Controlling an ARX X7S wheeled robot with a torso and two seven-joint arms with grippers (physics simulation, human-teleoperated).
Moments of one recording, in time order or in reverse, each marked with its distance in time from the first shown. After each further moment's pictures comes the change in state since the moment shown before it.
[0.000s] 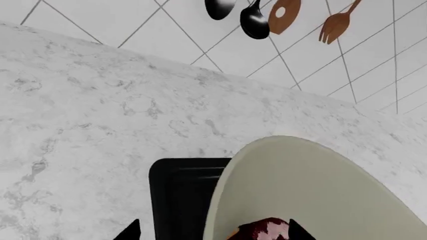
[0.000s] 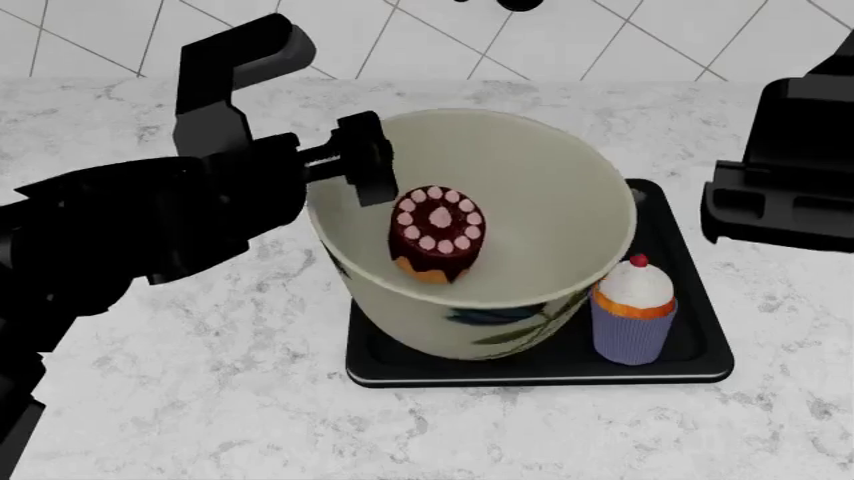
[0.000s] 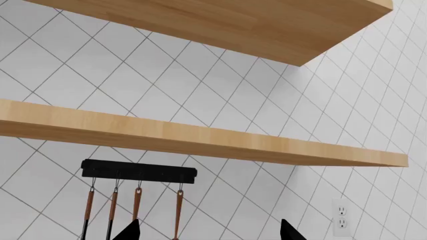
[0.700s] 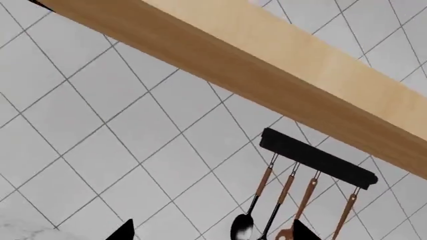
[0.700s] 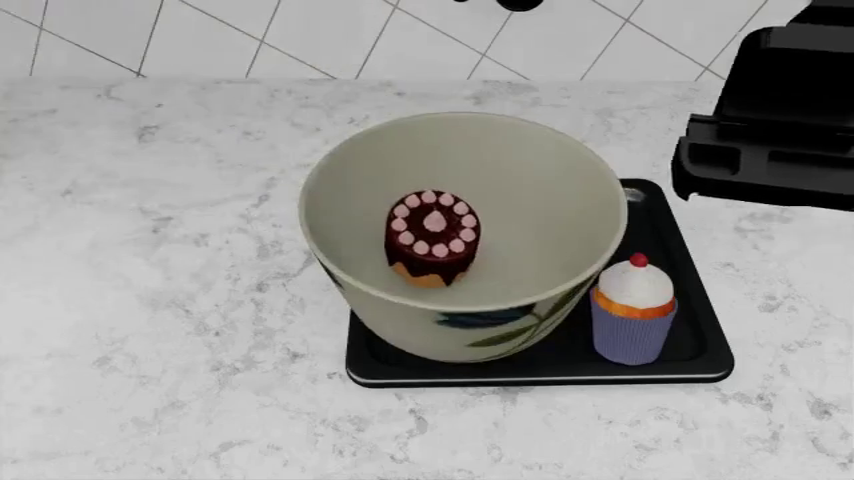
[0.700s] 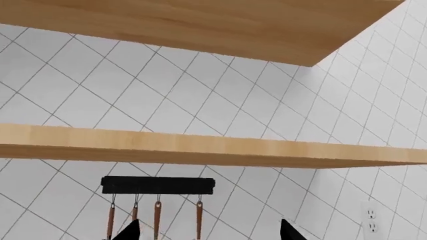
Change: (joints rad) left arm 0.067 -0.399 -0.257 0.883 -0.053 0.127 -0.477; right arm -0.033 -0.077 0.014 0.013 -0.146 -0.042 -0.132
